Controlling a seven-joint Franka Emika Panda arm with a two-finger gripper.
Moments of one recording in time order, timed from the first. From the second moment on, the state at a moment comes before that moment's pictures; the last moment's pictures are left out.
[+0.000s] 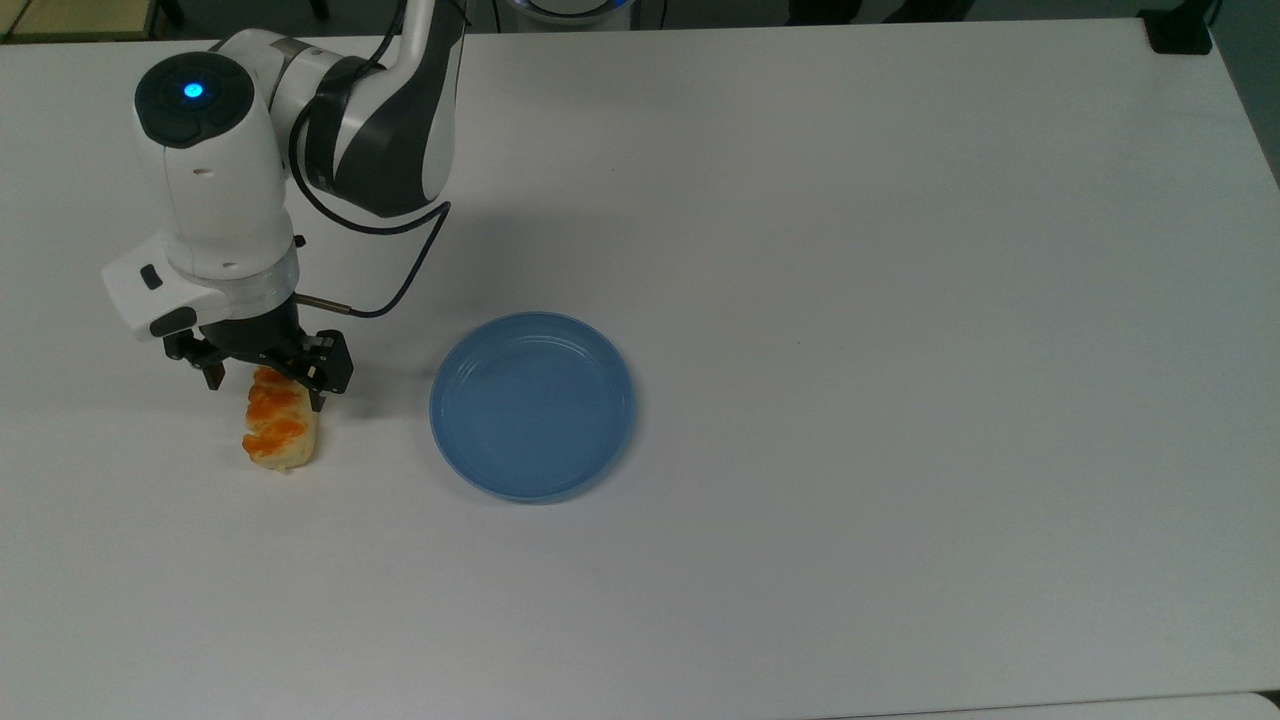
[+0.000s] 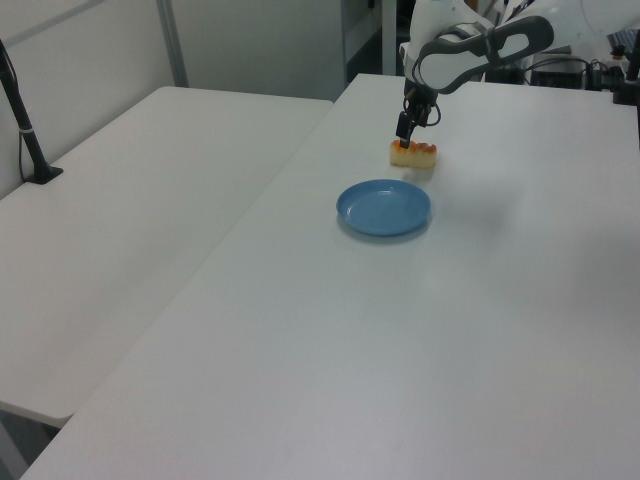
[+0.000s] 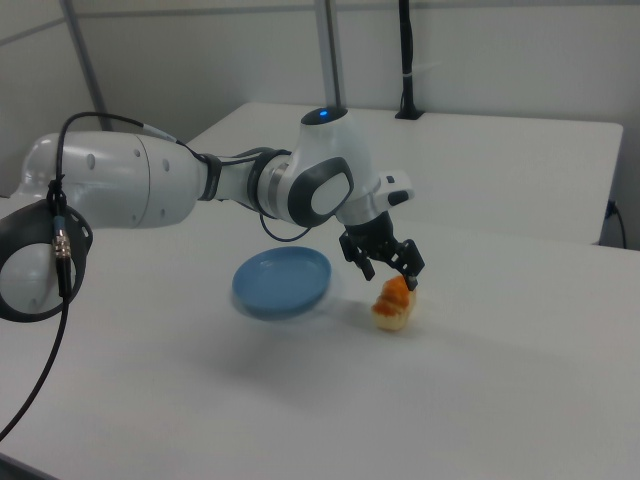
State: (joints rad) arm -0.08 0.65 -0.27 -1.40 0.04 2.26 -0.15
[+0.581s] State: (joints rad) arm -0.08 0.71 -0.27 -1.40 0.05 2.26 -0.15
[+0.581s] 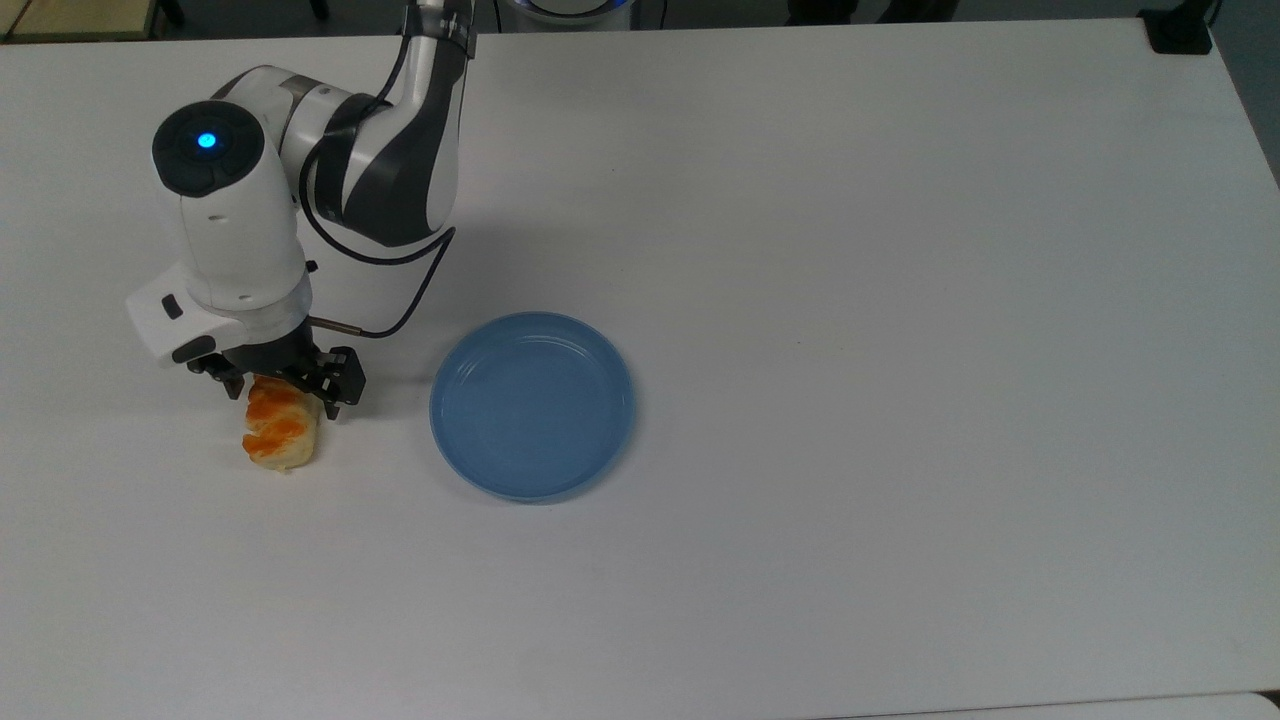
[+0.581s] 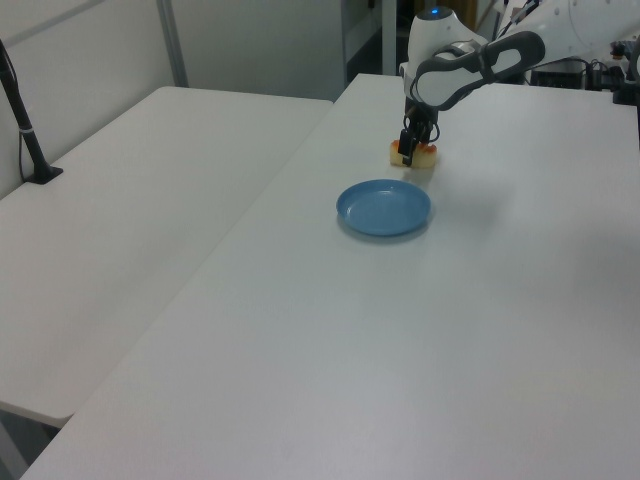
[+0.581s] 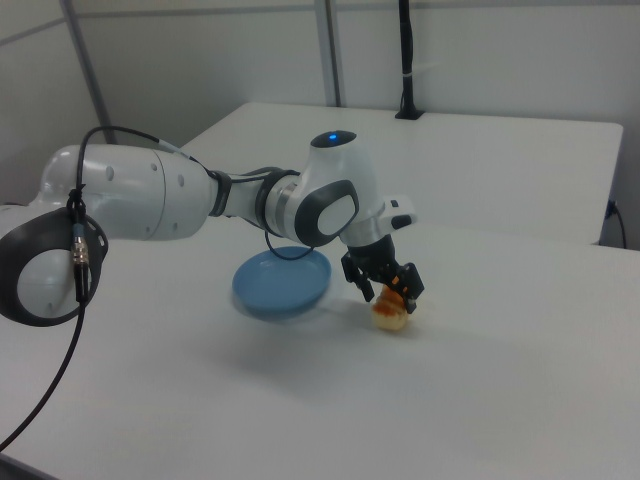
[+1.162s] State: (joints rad) arm -0.09 0.73 -0.27 -1.39 0.05 2.26 -0.19
